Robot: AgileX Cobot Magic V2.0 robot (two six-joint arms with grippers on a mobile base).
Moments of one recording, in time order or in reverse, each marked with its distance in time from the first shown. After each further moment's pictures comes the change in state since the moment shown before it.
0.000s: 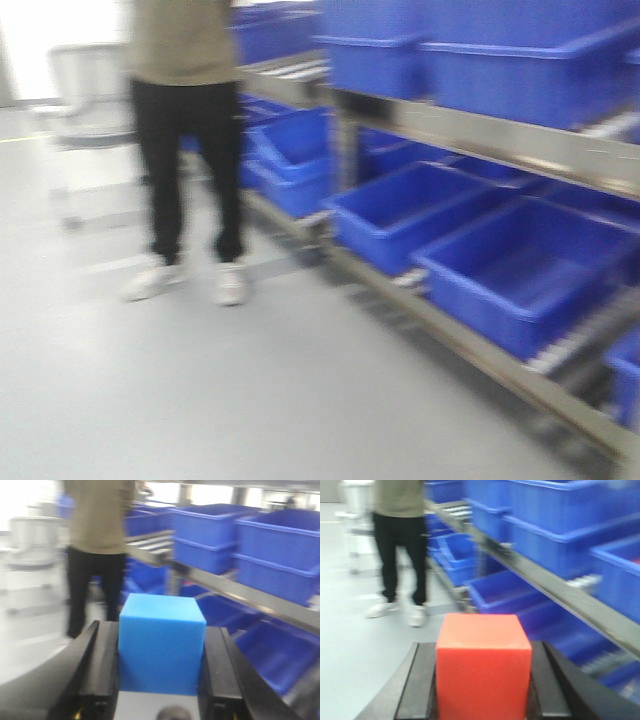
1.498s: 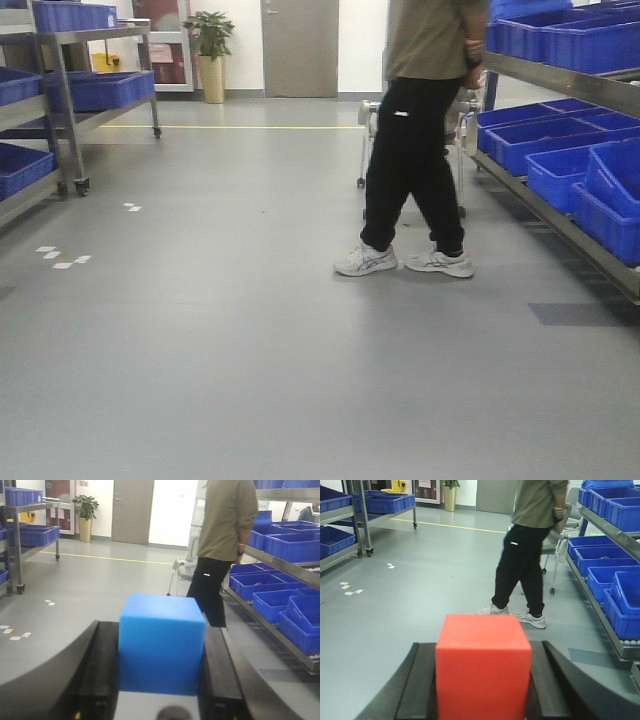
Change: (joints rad) left arm 0.000 0.000 0.000 0.000 0.000 0.000; right arm 0.000 0.000 0.000 0.000 0.002 0.000
